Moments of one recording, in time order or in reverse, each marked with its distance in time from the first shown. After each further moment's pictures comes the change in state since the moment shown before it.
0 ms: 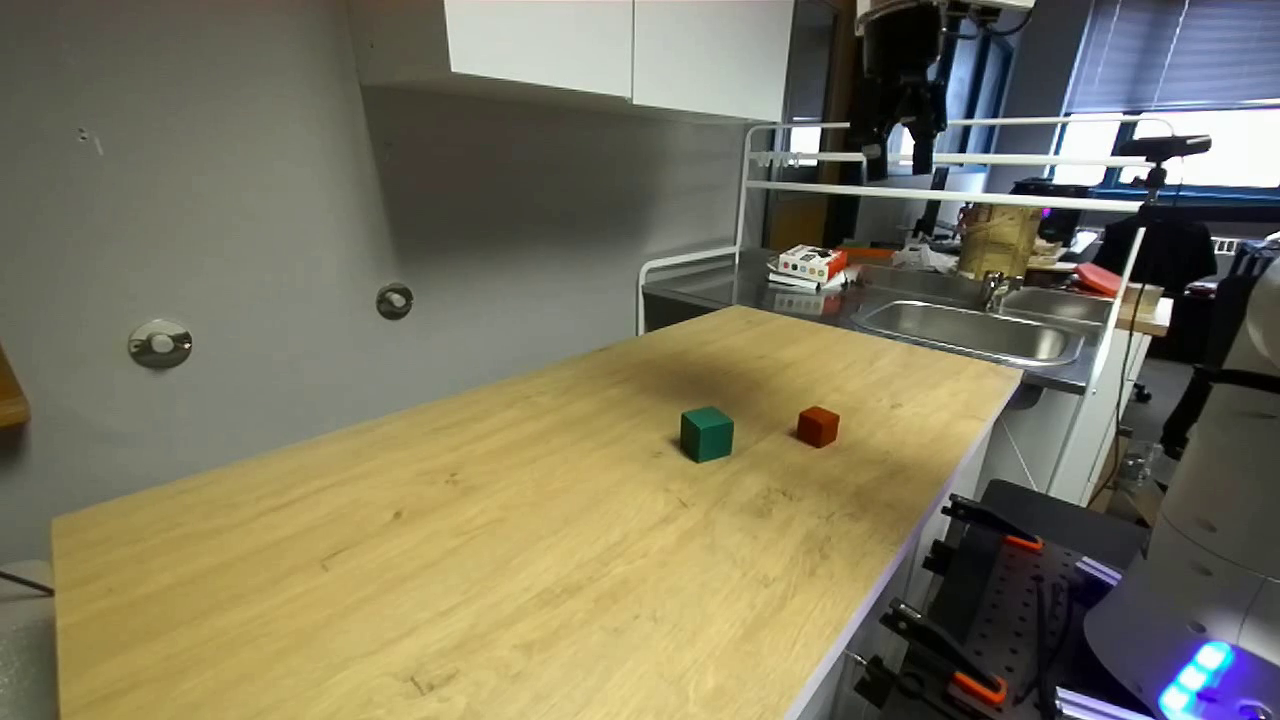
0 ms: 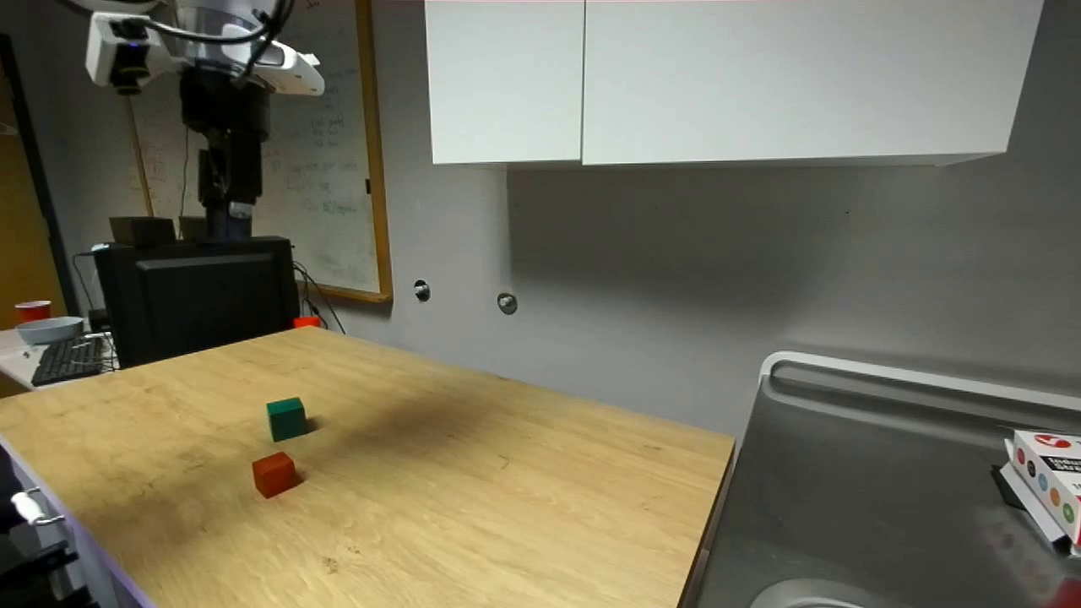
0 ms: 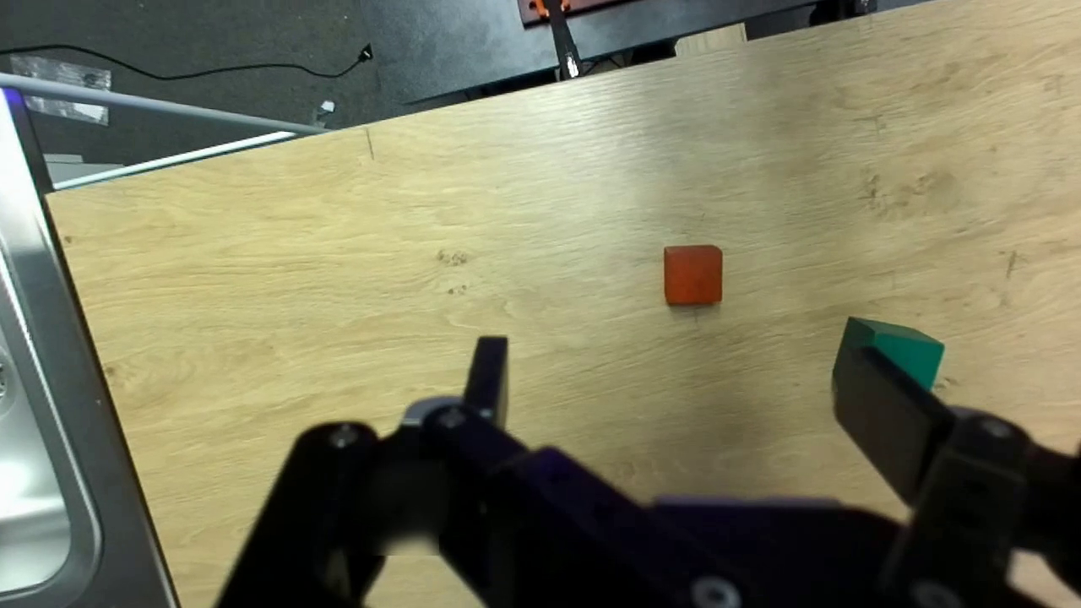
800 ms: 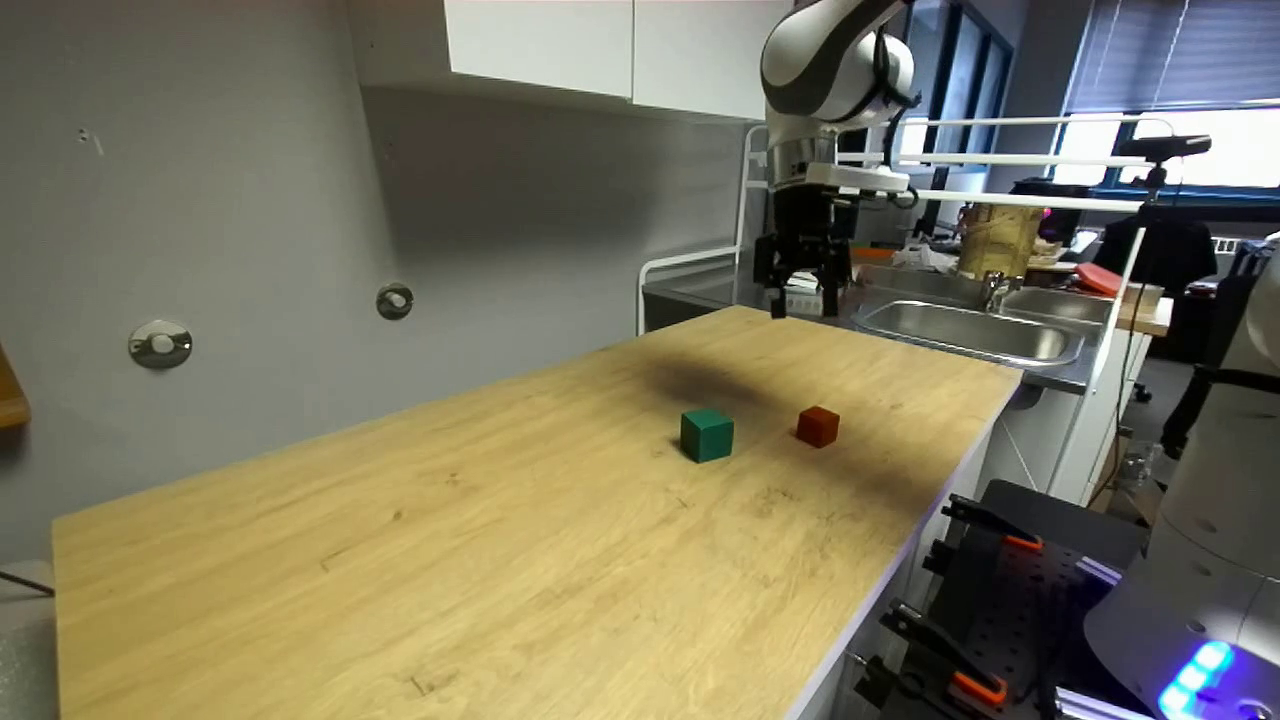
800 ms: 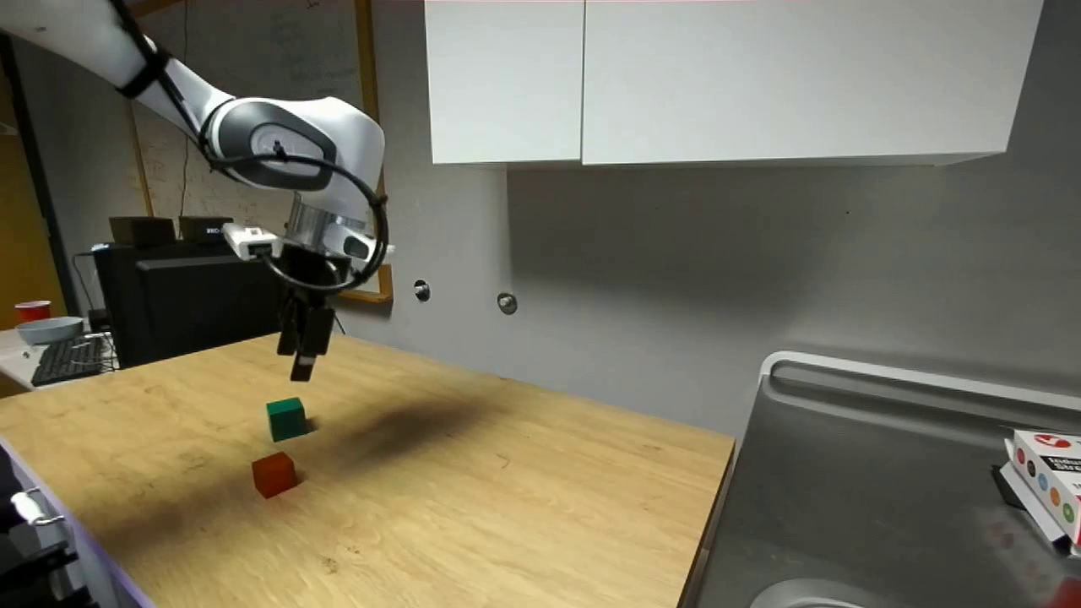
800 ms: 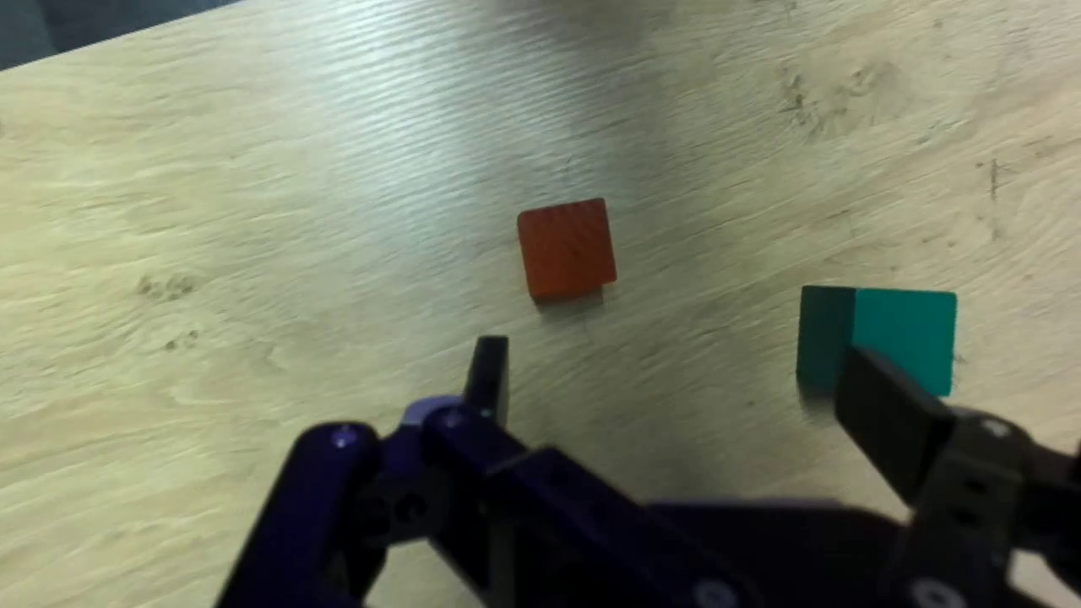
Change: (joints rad) arm 0.012 0.413 -0.017 -0.052 0.242 0.322 0.025
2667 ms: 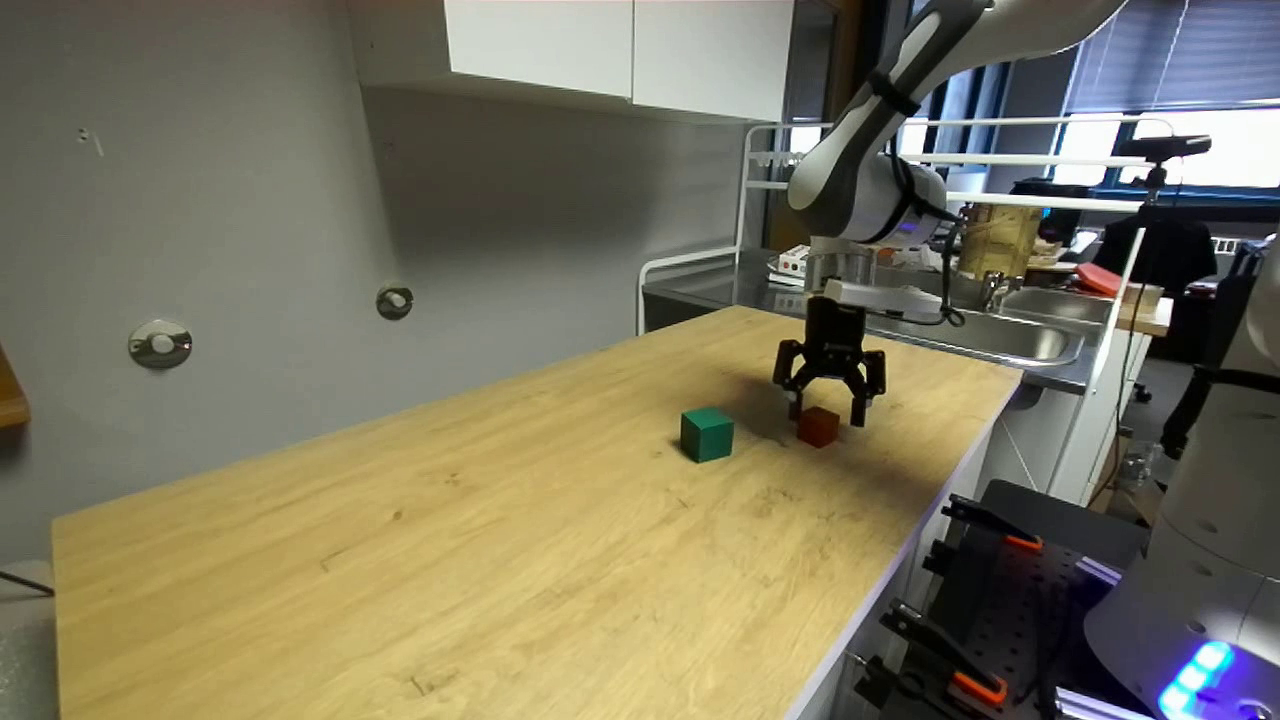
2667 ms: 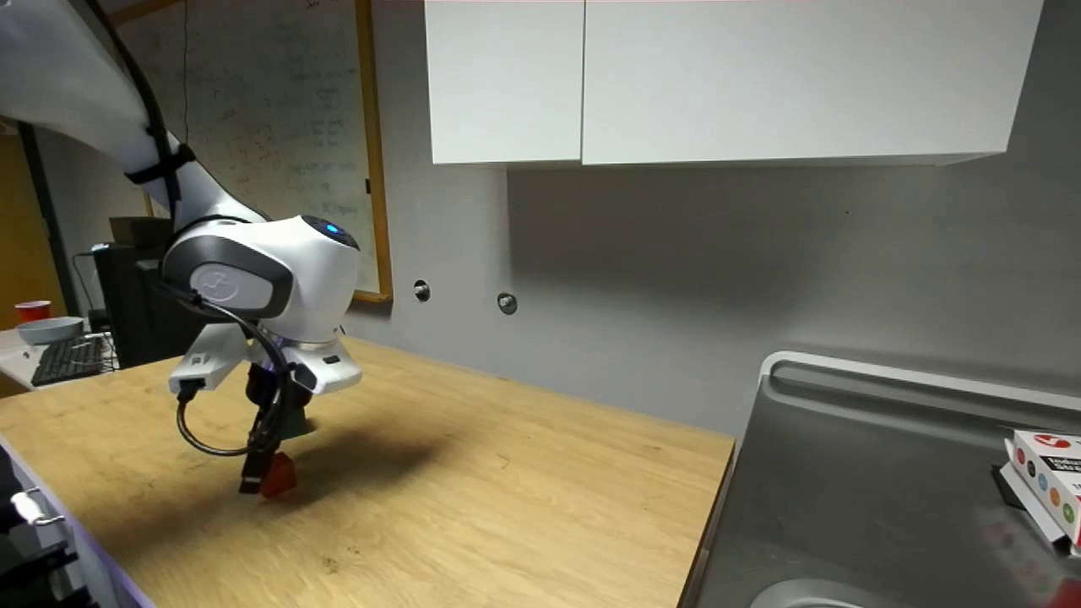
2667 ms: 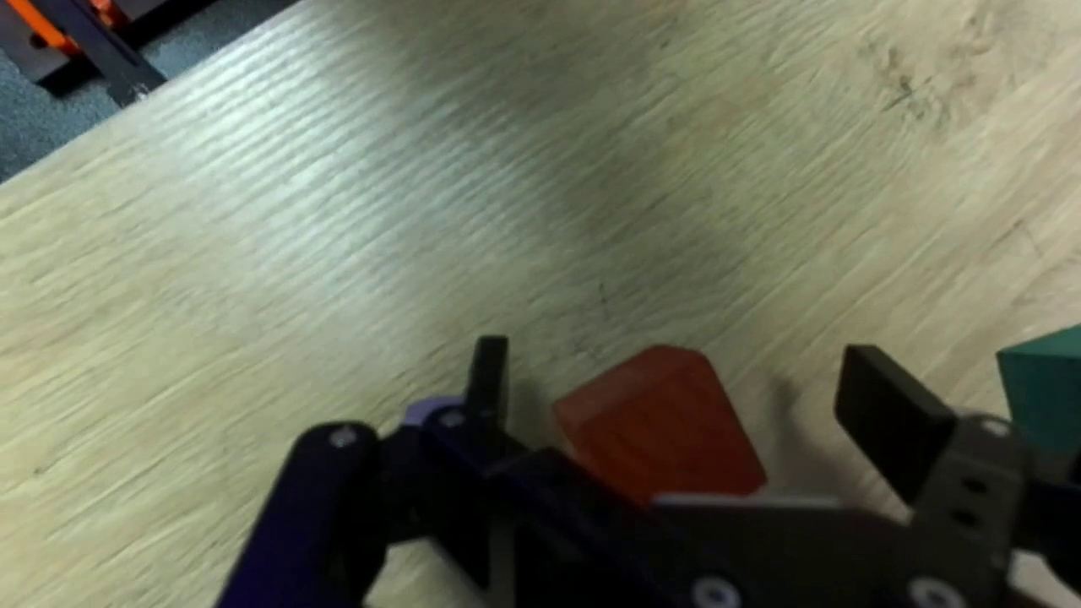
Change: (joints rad) arm -0.002 0.092 -0.053 -0.291 0.219 0.355 0.032
